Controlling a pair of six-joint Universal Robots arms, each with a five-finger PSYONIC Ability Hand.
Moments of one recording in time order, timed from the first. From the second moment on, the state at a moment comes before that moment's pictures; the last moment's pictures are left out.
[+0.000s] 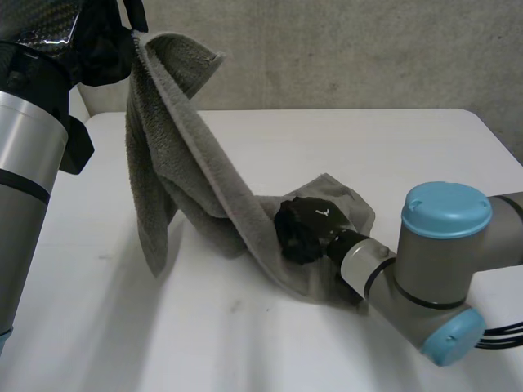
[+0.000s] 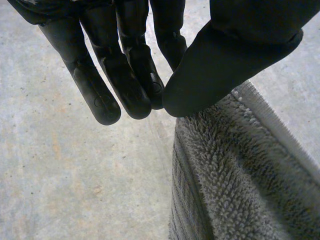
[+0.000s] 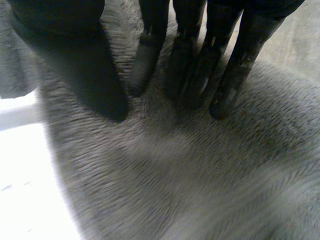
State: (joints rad) left arm 4.14 -1.44 -1.57 3.43 -1.73 3.17; right arm 2.12 -1.04 1.56 -0.23 1.28 3.29; left_hand 1.18 1.22 1.22 1.22 1.04; right_hand 1.01 1.02 1.00 1.00 0.78
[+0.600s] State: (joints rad) left arm 4.22 -1.47 -1.62 3.43 -1.76 3.14; right arm 2.05 -1.17 1.77 -0.10 1.25 3.11; left_hand 1.18 1.22 1.22 1.22 1.04; right_hand 0.42 0.41 0.40 0.39 0.22
